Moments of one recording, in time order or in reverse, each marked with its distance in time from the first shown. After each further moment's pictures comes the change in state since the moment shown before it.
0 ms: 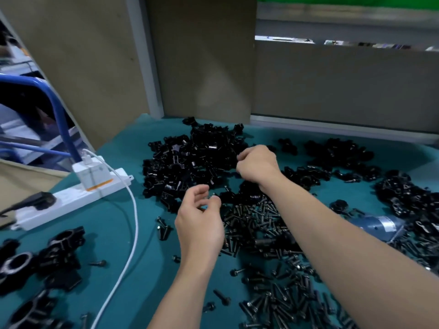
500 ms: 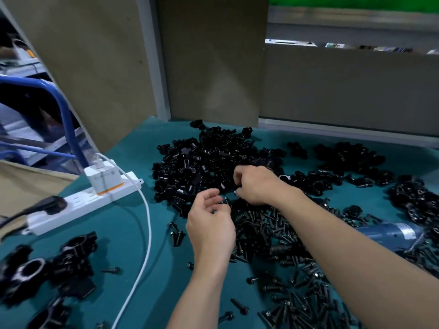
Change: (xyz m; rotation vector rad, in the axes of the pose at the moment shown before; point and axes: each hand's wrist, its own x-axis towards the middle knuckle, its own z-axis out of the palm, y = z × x) left_hand 0.015 -0.003 0.001 -0.091 0.039 -0.090; right_hand -0.007 0.003 0.024 -0.539 -0.237 -0.328
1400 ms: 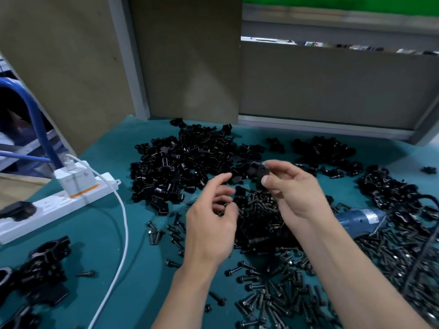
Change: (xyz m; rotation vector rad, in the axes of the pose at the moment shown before) left_hand -0.023 0.009 0.001 0.162 -0.376 0.432; right_hand -0.095 0.048 -0.003 1.602 0.522 0.170
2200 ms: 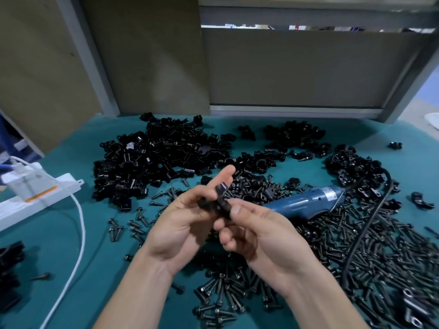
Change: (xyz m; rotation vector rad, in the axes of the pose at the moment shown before) left_hand -0.008 0.013 0.011 -1.067 -0.596 -0.288; right_hand -0.090 0.000 -0.039 0.314 -0.354 0.389
